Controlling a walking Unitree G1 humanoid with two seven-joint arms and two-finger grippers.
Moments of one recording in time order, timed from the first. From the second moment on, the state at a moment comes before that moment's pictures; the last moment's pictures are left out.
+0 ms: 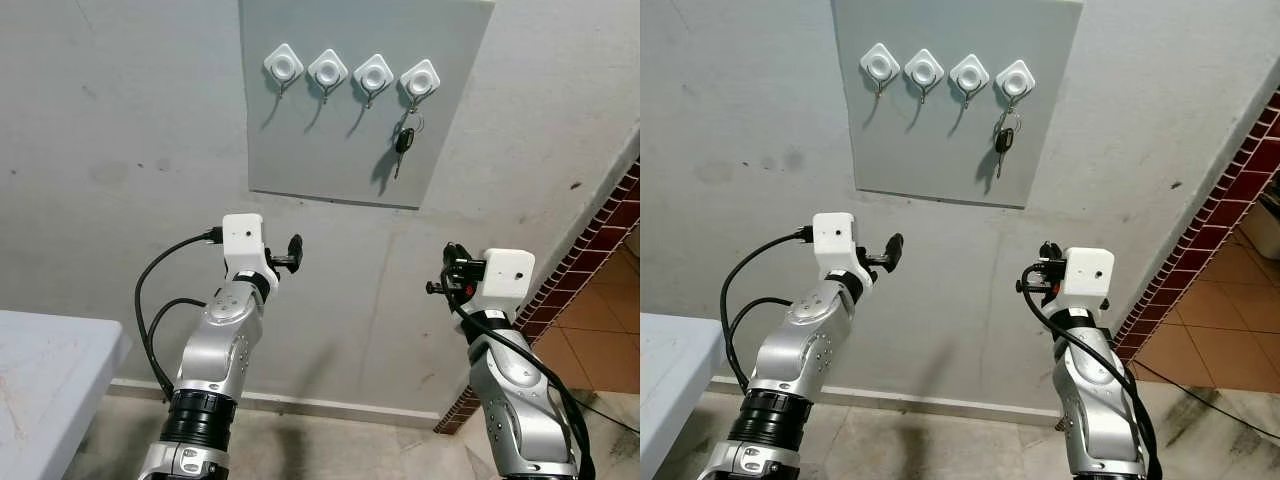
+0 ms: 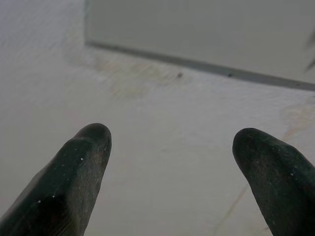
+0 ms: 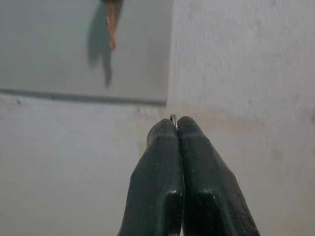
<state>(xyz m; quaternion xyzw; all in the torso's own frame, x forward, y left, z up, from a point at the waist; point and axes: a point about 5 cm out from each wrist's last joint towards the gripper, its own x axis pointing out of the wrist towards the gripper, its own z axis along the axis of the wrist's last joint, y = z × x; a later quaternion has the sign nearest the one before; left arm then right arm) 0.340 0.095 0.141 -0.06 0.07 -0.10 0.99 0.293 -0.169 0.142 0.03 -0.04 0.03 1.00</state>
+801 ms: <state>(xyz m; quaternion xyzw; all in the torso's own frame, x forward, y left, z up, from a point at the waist) 0.354 0.070 0.205 0.00 -0.07 -0.25 0.97 0.354 -0.143 0.220 -0.01 -0.16 0.19 0.97</state>
